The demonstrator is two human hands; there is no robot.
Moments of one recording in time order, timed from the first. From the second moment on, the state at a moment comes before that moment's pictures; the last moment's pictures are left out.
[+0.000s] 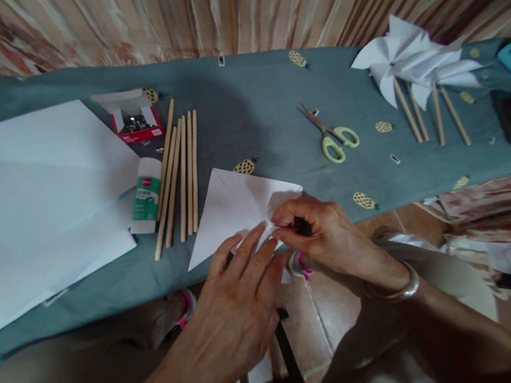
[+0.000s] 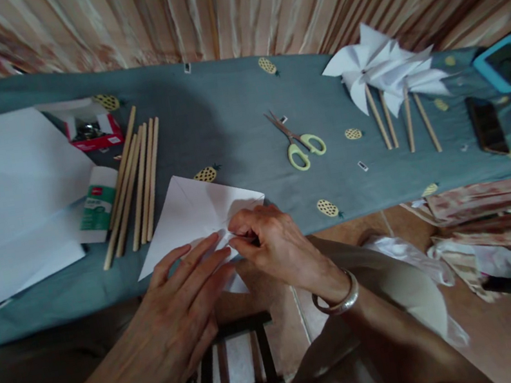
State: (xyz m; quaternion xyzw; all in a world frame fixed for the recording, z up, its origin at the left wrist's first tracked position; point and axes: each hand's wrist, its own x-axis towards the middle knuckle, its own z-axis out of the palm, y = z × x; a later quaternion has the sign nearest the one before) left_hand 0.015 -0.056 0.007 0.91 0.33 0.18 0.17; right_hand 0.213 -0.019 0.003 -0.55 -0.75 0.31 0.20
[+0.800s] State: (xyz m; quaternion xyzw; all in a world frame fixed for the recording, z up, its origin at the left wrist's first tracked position) left_hand 0.019 -0.058 0.000 0.91 0.33 0.17 0.18; right_hand 0.215 -0.014 0.006 -0.54 -0.76 0.31 0.18
